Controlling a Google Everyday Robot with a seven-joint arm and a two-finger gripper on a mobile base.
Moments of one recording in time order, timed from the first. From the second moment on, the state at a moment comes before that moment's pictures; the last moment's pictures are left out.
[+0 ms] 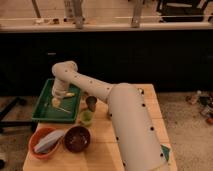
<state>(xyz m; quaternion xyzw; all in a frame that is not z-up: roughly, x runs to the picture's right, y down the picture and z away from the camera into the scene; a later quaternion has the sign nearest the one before) -0.289 0.087 0.856 -0.44 -0.16 0.14 0.87</state>
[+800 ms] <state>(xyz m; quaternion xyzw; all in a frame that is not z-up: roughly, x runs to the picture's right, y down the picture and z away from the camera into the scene) -0.288 0.086 0.856 -0.44 -0.16 0.14 0.87</state>
